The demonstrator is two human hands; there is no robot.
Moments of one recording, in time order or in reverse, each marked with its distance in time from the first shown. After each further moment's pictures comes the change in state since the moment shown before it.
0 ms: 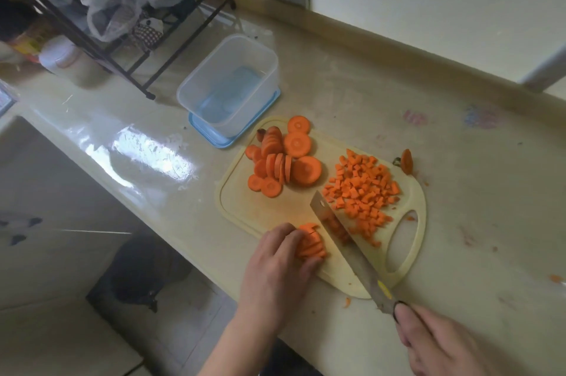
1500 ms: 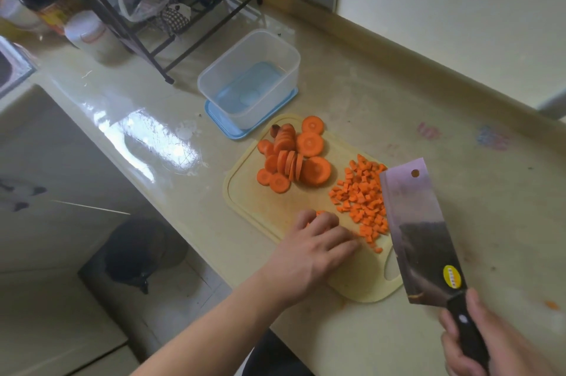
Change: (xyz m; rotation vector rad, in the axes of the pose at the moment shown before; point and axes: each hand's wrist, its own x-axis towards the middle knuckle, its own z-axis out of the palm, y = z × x) left_hand 0.038 0.014 0.007 0.115 -0.183 0.529; right_hand 0.012 -0.004 -0.041 0.735 -0.077 0.379
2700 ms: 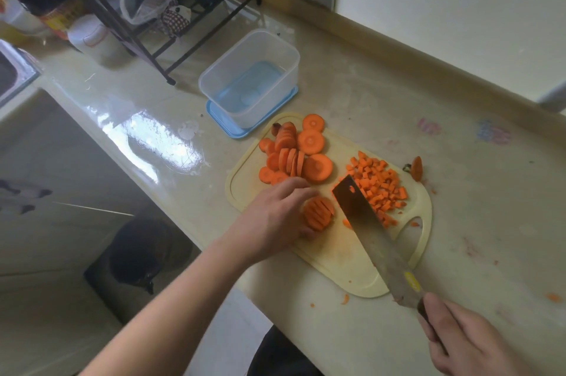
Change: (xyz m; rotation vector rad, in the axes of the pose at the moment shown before) left_hand -0.004 -0.059 -0.031 -0.210 -0.117 -0.307; right_hand -0.013 0.008 0.012 -0.698 0.101 -0.255
